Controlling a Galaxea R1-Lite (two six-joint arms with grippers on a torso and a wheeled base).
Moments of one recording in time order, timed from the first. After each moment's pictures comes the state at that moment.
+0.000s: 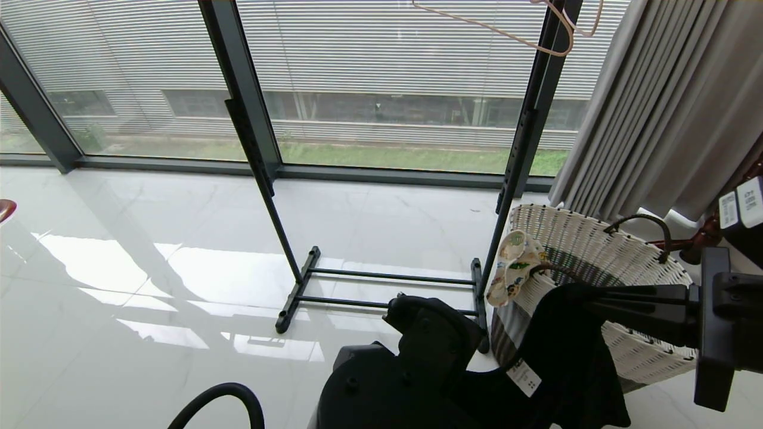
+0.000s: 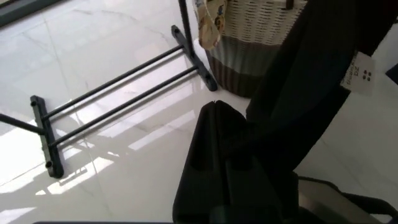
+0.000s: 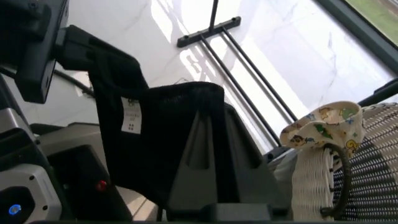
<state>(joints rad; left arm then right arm) -1.18 1.72 -0.73 -0.57 0.54 -0.01 0.75 1.14 -0.76 -0.05 0.17 -0.23</state>
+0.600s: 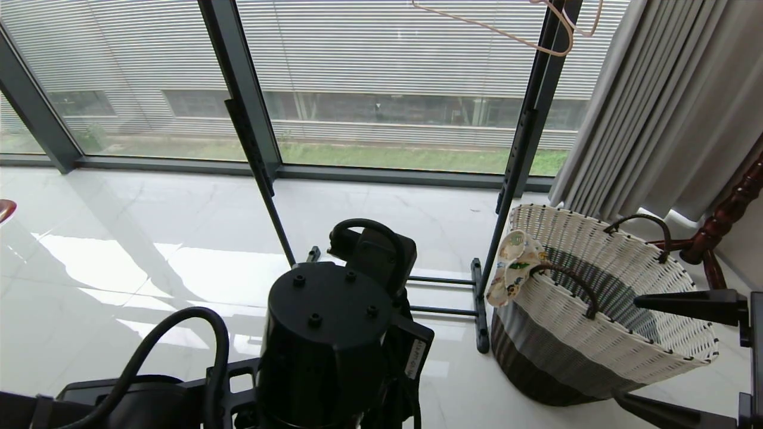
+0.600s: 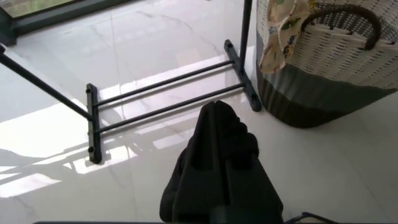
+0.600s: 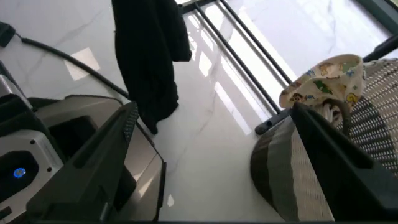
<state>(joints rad) -1.03 1.68 -0.77 -0.56 0.63 0.01 0.71 1.01 -0.68 0.09 0.14 -0.23</state>
